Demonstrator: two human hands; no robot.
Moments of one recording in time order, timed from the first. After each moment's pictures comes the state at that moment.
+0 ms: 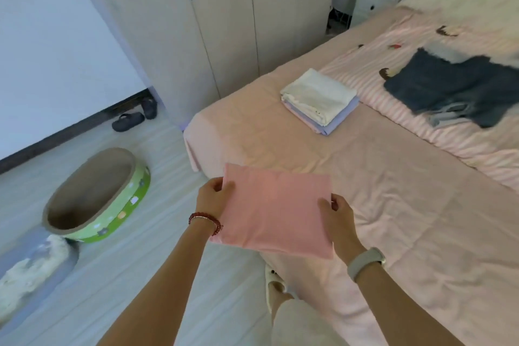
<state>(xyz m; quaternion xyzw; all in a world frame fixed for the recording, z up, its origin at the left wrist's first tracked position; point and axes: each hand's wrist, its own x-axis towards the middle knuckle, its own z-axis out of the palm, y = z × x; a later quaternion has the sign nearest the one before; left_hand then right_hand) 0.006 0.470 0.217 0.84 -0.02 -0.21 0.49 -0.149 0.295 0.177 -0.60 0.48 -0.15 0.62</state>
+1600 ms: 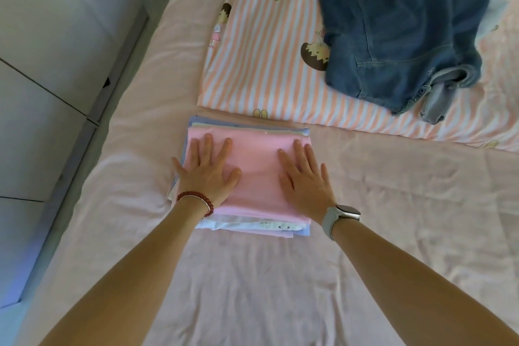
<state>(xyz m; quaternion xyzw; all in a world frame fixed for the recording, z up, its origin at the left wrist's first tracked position) 0.407 -0.069 -0.016 0.77 -0.61 -0.18 -0.07 0.195 -0.102 -0.001 -0.80 0.55 0.06 0.24</state>
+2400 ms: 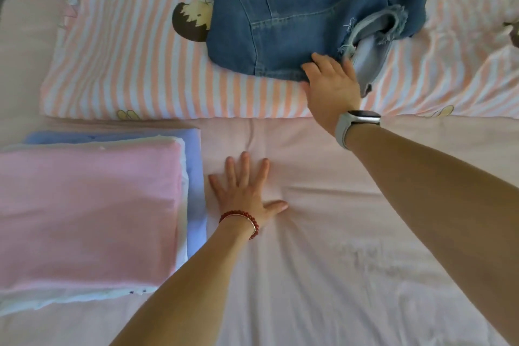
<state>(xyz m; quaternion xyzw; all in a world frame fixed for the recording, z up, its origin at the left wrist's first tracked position) 0.138 -0.140 -0.125 0.69 -0.65 -0.28 -0.13 -0.007 -0.303 -0.041 -0.79 0.61 -0.02 0.00</state>
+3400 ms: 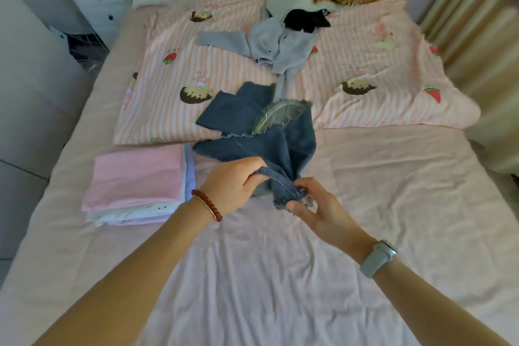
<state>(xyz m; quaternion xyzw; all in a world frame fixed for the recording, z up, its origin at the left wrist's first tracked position) 0.062 -0.002 0.204 0.48 -0.82 -0.22 0.22 -0.139 0.043 0.180 -0.68 0.53 -0.27 0.43</state>
